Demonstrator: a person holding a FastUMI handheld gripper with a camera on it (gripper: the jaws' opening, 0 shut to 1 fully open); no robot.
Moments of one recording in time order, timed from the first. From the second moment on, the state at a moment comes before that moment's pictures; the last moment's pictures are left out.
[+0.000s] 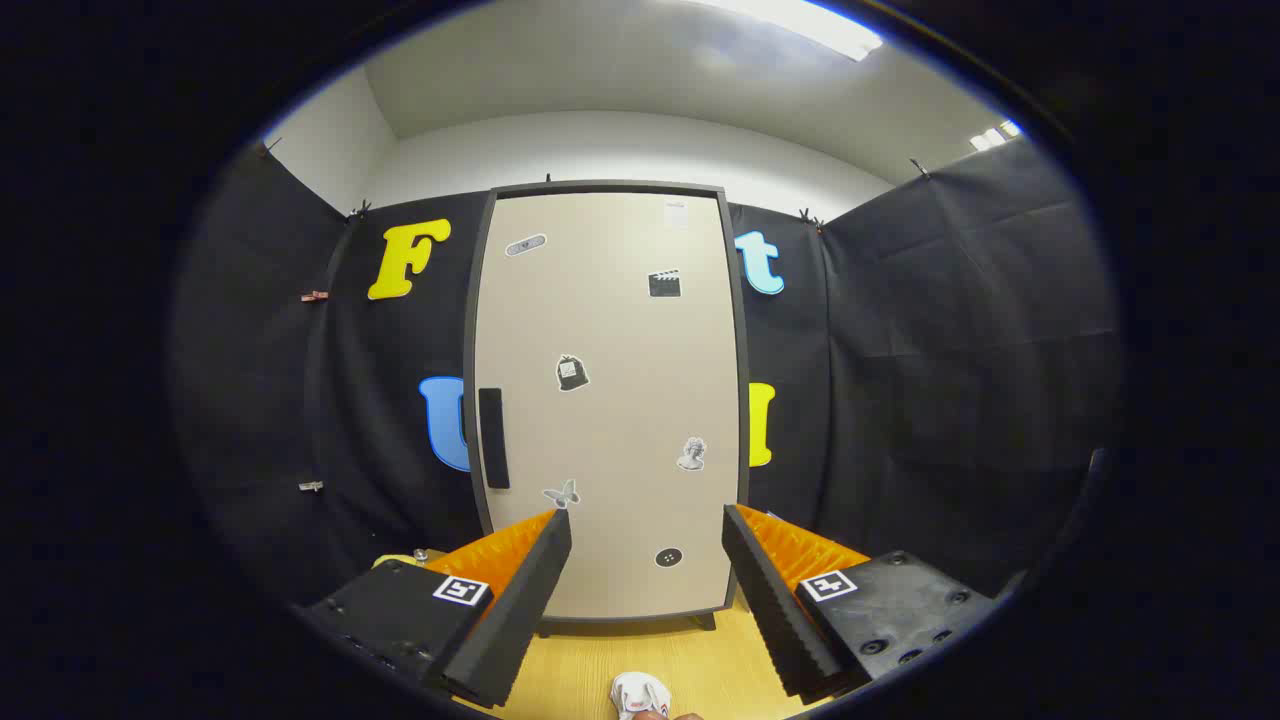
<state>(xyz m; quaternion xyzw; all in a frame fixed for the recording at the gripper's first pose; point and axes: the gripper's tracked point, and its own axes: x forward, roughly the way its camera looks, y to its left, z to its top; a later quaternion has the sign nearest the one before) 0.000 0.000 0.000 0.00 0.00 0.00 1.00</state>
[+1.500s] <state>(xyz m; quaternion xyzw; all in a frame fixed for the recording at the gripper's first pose) 0.051 0.074 0.012 0.04 0.04 0.06 1.00</state>
